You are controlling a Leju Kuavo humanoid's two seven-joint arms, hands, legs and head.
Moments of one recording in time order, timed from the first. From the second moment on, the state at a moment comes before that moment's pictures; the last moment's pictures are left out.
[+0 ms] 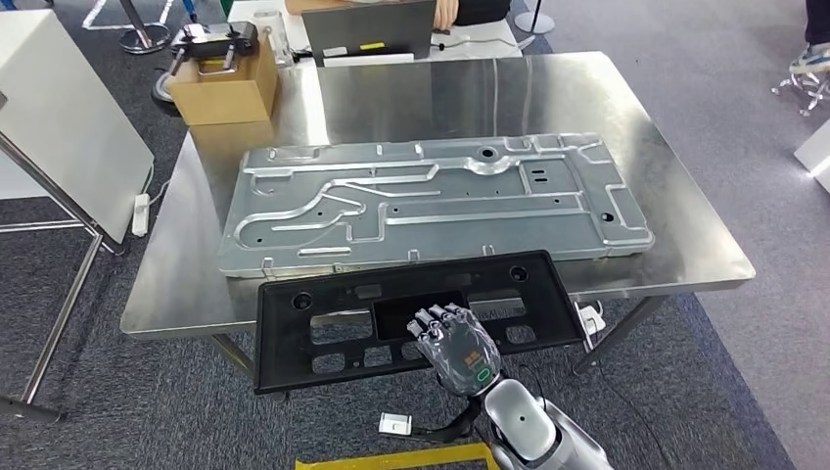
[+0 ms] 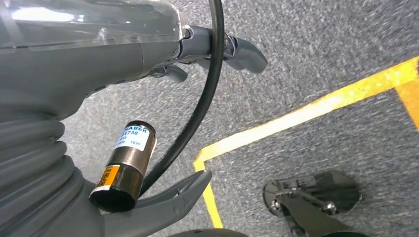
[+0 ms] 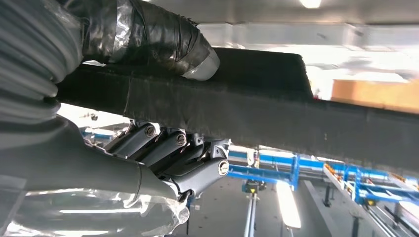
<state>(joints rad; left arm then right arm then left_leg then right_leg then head) -0.08 -0.14 0.64 -0.21 -0.98 0.10 0.00 -0.24 -0.10 0.68 -1.28 1.49 -0.53 0.08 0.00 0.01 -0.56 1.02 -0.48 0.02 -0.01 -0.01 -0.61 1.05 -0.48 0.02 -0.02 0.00</state>
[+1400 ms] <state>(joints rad) -0.05 -0.15 0.64 -0.21 -1.01 0.09 -0.02 -0.32 -0.15 0.73 -1.28 1.54 -0.46 0.09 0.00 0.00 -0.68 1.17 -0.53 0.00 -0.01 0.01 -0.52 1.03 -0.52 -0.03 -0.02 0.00</state>
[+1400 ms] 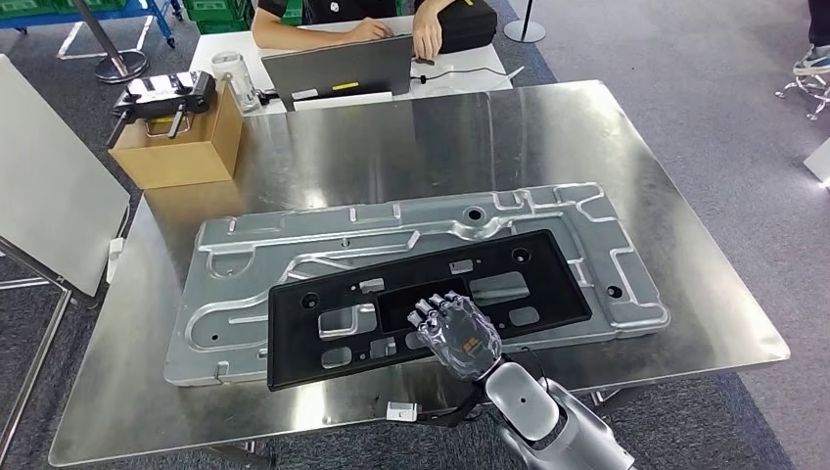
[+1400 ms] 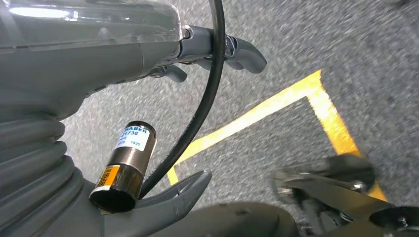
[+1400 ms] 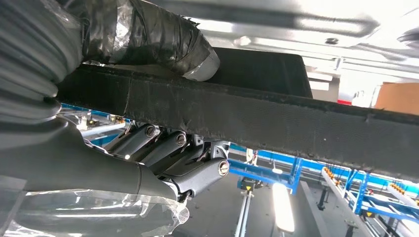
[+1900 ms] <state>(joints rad) -0.06 -0.15 0.64 -0.21 -1.03 0.10 -0.04 -0.31 -0.15 0.74 -1.27 1.53 -0.46 0.09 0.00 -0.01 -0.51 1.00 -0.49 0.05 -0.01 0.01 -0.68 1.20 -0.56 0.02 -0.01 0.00</state>
